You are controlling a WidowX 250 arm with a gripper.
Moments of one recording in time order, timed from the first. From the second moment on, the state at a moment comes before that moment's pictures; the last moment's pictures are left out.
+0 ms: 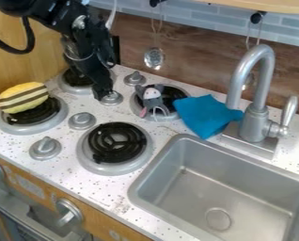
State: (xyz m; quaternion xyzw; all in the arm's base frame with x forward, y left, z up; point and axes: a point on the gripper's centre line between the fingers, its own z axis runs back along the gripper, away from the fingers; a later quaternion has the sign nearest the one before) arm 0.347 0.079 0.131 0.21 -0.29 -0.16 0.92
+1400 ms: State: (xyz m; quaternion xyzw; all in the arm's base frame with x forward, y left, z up) arm 0.275 0.280 0.121 0.25 -0.23 0.02 0.94
